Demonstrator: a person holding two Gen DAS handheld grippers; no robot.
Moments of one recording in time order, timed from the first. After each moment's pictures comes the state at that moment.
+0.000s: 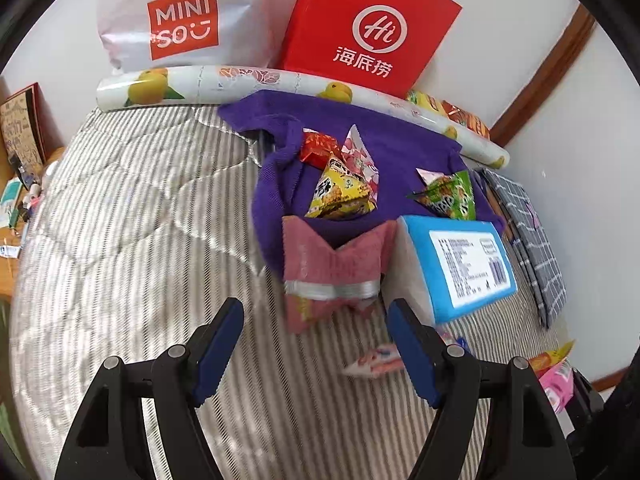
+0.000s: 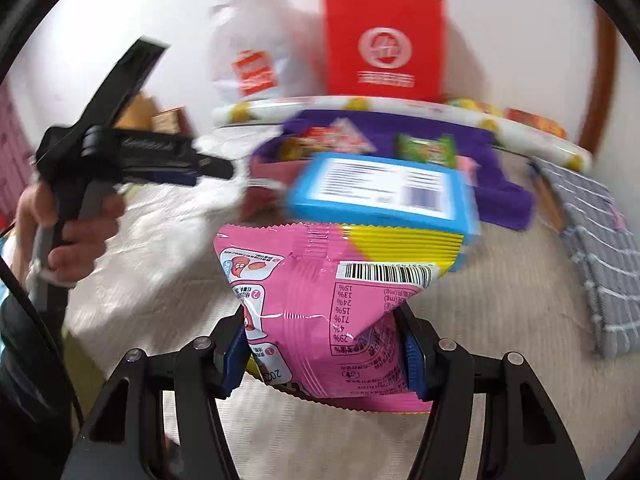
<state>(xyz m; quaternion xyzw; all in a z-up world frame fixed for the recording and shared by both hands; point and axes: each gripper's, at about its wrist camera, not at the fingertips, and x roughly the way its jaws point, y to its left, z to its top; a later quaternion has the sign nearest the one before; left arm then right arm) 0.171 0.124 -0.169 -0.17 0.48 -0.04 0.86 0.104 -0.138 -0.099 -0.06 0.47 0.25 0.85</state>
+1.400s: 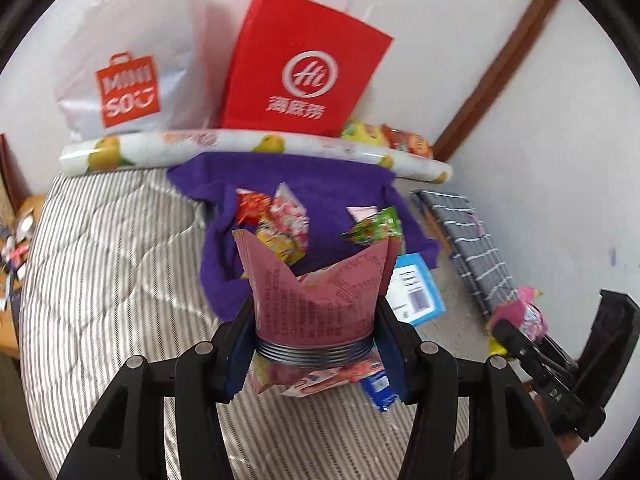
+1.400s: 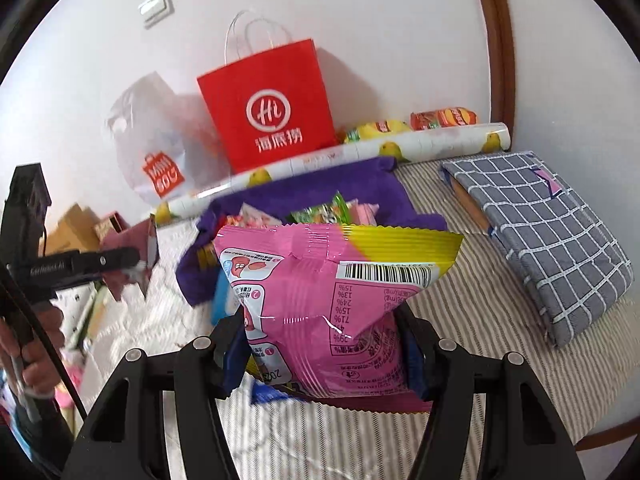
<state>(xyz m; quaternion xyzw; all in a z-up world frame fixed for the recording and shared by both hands) 0.176 0.116 -0.095 -0.16 0.44 -0.13 0.87 0.154 -0.185 -0.054 0.08 0.44 0.13 0.89</state>
